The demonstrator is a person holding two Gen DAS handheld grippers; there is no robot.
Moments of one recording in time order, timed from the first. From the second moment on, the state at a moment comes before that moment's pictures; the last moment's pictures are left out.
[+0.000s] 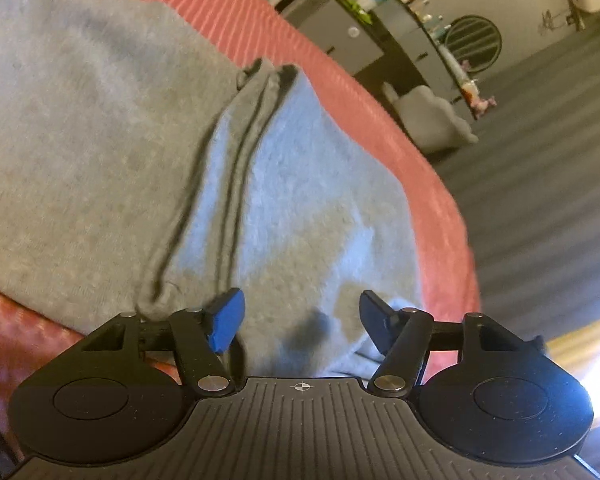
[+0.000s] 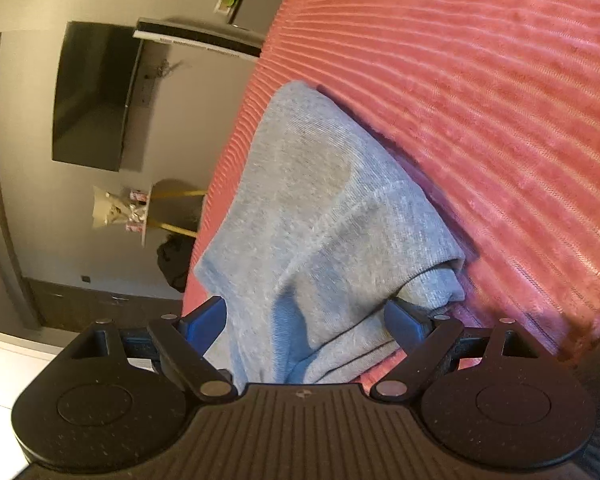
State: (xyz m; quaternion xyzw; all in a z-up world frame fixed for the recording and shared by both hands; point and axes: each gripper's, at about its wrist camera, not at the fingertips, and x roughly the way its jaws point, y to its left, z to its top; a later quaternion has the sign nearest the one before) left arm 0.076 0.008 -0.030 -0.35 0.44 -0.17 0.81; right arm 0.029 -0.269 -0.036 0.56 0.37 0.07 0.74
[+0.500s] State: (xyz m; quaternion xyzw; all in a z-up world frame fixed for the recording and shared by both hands) left arm 0.081 0.005 -0.051 -0.37 0.47 -0.18 0.78; right arm 0.029 -0.263 -0.037 0.55 0.37 0.07 0.75
